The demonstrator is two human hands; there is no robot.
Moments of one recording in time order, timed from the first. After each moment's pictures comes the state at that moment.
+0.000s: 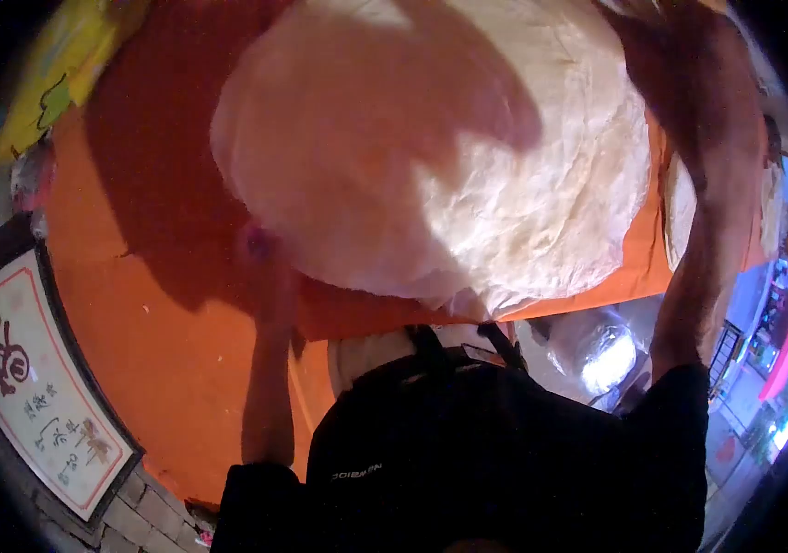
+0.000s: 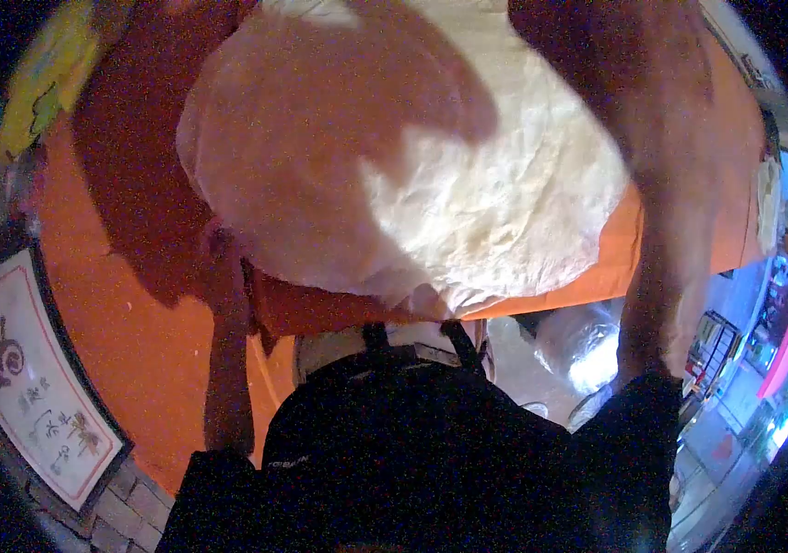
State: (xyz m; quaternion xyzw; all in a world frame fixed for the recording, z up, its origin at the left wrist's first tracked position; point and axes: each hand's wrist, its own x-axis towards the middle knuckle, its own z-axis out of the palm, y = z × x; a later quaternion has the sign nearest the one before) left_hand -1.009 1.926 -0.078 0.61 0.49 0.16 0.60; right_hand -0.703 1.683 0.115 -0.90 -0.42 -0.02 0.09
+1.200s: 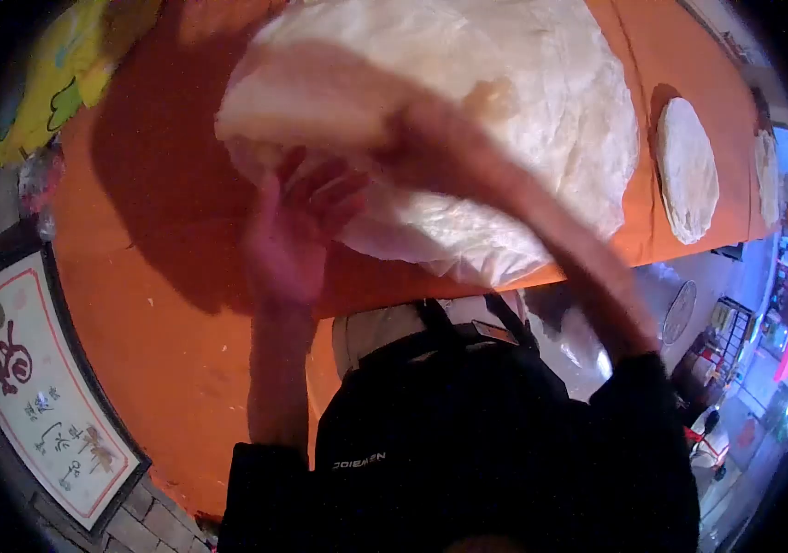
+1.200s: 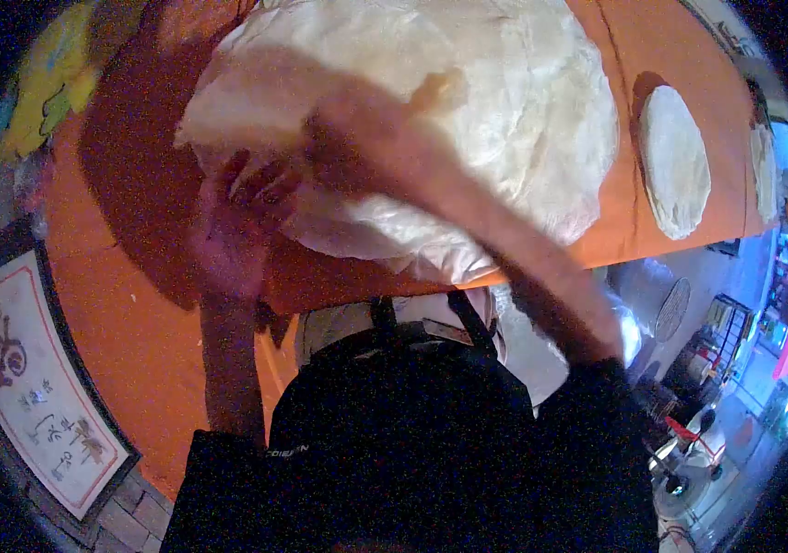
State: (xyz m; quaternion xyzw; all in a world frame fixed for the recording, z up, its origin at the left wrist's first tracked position) left_hand -0.974 1.882 0.034 0.27 0.26 0.09 0.92; right_hand -0.833 1.738 0.044 -0.89 -0.41 0.12 0.14
